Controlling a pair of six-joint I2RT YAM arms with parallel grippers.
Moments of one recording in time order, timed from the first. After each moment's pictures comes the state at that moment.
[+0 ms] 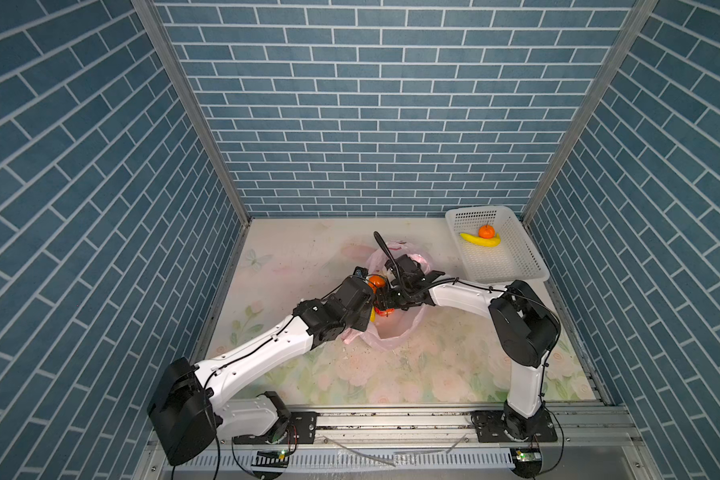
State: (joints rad) left arm -0.82 1.25 0.93 -0.58 -0.25 -0.39; right arm 0.78 1.94 1.29 -0.35 -0.19 0.50
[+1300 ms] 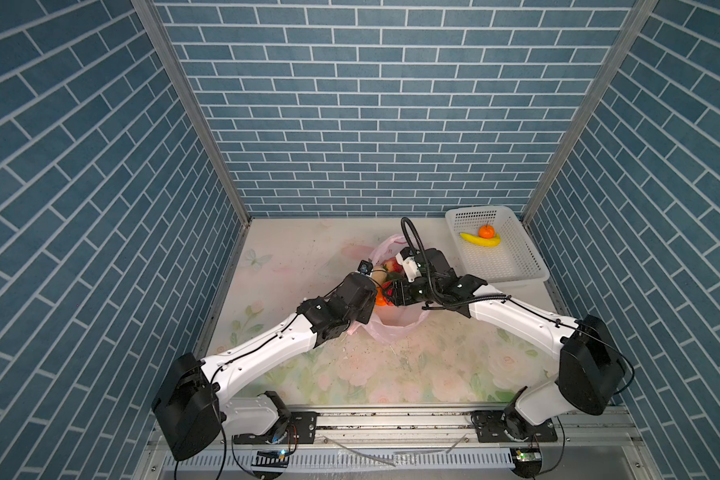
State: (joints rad) left arm -0.82 1.28 0.93 -0.45 -0.33 -0.27; right arm 0.78 1.53 1.12 -0.34 -0.24 0.44
